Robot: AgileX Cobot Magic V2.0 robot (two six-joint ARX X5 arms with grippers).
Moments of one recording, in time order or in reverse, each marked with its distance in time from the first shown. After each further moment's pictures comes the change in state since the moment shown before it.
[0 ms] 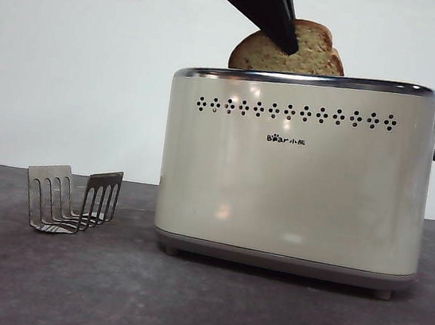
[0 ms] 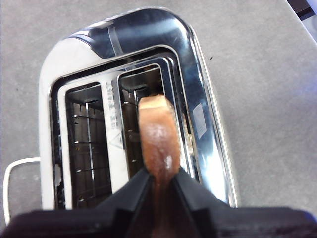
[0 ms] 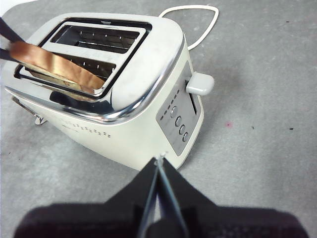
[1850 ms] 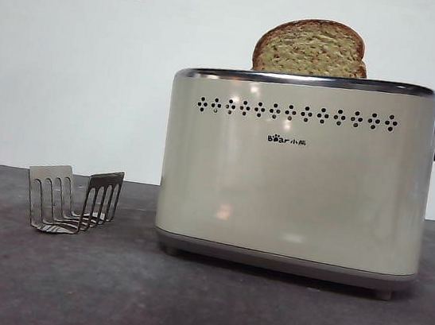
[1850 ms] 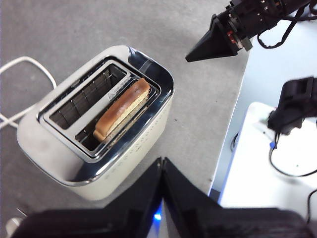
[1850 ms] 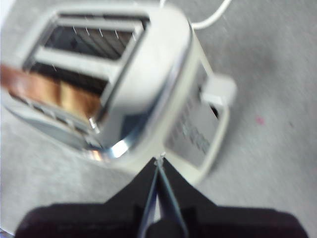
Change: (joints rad) left arm 0.026 -0.469 -0.002 -0.202 0.030 -0.975; right arm 0.000 0.343 0.085 0.111 -0.131 0.061
